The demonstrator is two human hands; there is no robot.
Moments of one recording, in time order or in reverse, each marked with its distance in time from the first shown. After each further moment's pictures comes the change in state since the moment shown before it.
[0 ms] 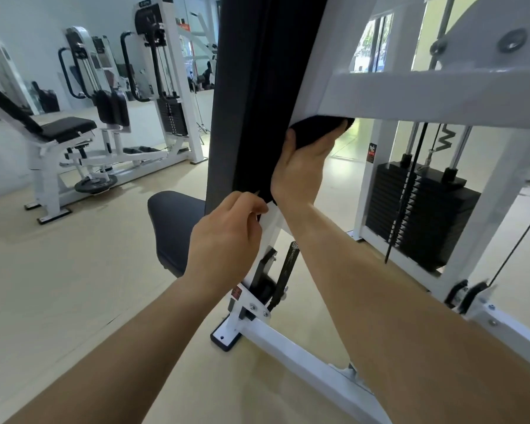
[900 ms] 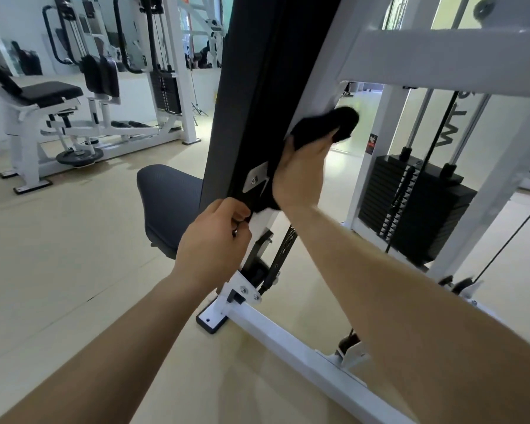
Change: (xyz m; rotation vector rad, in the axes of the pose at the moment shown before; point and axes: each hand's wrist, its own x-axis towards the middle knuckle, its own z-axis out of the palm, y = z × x) left_hand -0.042 -0.035 0.025 -0.146 -0.186 -0.343; right_hand -0.026 0.036 -0.001 -0.238 -0.133 -0.027
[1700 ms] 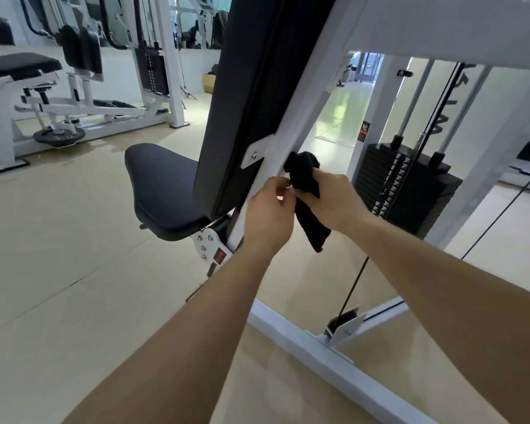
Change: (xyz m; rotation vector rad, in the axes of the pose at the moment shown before) left_hand 0.016 0.041 0.079 -0.434 -0.020 -0.186; right_hand -0.013 0.067 -0.084 -0.512 -0.644 -0.227
